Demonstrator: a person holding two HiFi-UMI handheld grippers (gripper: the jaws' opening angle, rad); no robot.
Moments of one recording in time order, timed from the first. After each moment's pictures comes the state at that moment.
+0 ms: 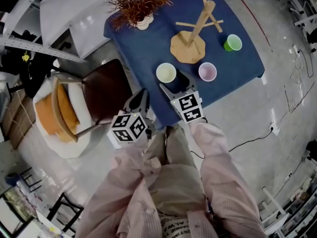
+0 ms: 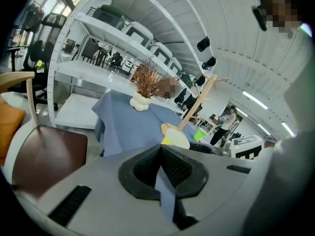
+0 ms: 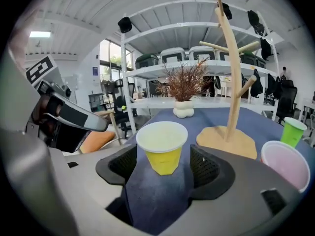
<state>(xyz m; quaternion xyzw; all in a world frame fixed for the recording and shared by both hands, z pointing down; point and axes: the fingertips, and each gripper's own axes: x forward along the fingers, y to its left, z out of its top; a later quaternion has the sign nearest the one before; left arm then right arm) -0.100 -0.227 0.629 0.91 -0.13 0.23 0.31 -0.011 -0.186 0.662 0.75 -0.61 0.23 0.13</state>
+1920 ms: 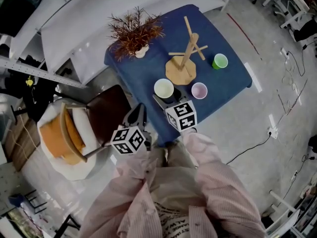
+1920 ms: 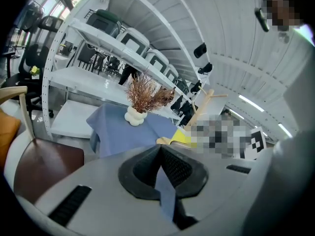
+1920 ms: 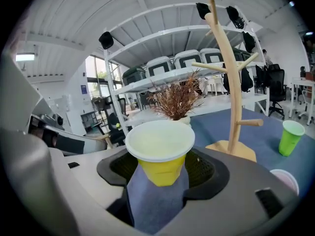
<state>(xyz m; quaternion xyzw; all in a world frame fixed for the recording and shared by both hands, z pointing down) -0.084 -0.254 0.580 0.92 -0.11 0.20 0.31 0.010 -0.221 0.599 0.78 -0.58 0.25 0.03</state>
